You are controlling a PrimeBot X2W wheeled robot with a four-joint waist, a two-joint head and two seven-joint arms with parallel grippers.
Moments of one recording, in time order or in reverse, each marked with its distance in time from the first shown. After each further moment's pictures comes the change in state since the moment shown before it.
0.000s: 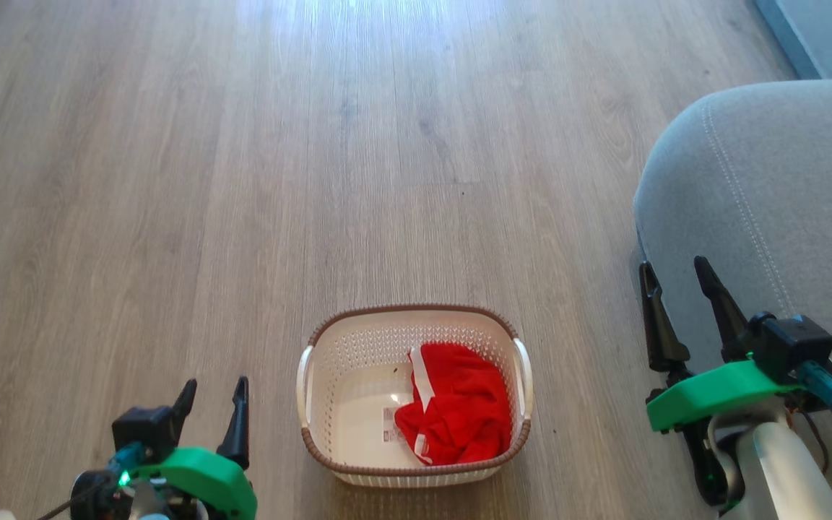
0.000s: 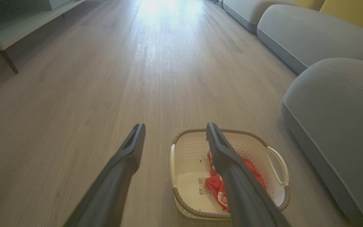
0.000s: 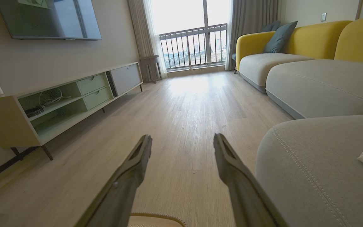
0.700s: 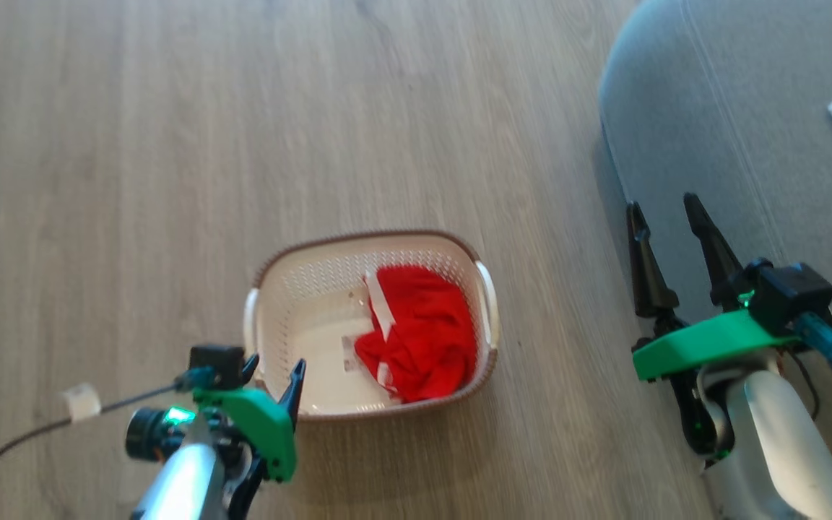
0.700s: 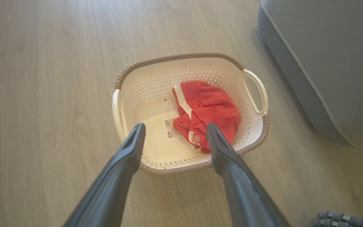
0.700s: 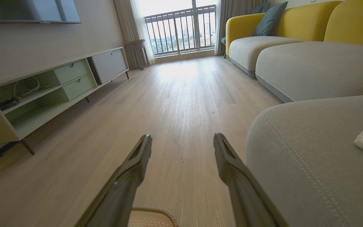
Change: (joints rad) left arm -0.251 -0.021 -0.142 0.342 -0.015 -0.052 0.084; right arm -0.095 0.007 0.028 -0.033 0.000 0.000 0.000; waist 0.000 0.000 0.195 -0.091
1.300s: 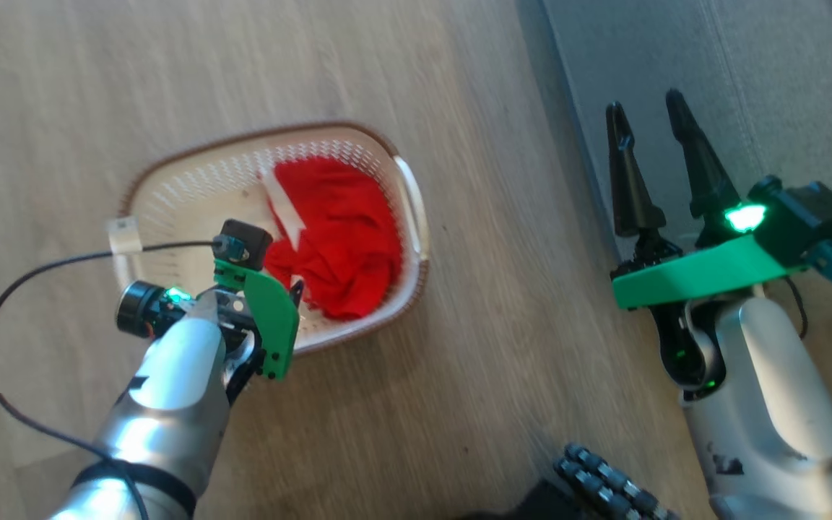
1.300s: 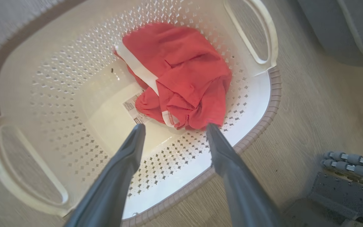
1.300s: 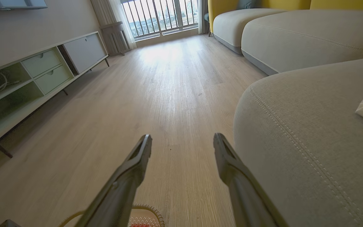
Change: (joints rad) left arm -0.378 0.006 -0.152 0.228 0.083 -0.009 0.212; right arm -0.165 0.006 0.083 -0.062 0.109 0.000 0.000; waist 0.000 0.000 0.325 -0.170
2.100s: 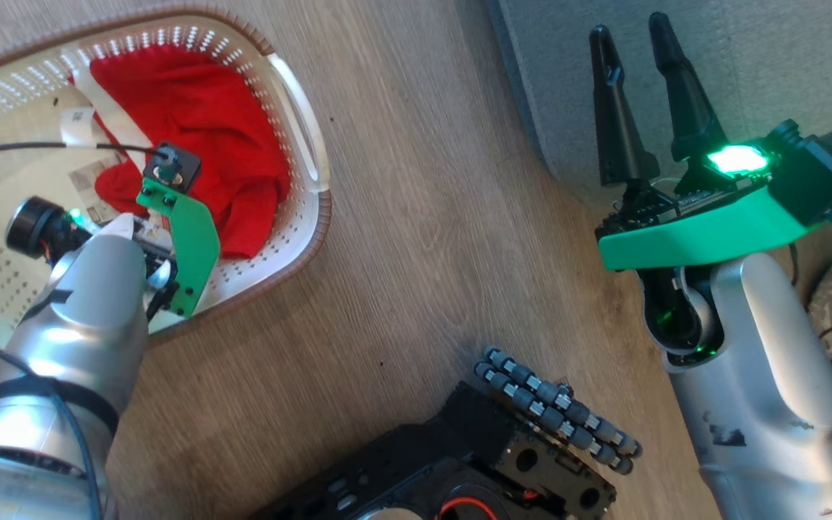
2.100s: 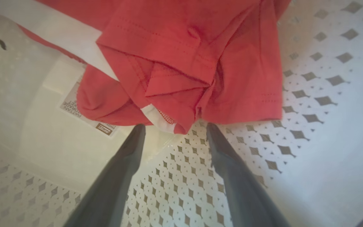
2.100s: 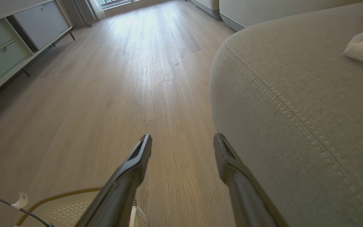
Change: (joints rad) left arm -0.261 0.126 -0.140 0.179 0.065 0.000 0.197; right arm -0.109 0.006 0.081 -0.086 0.156 0.000 0.000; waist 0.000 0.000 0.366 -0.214
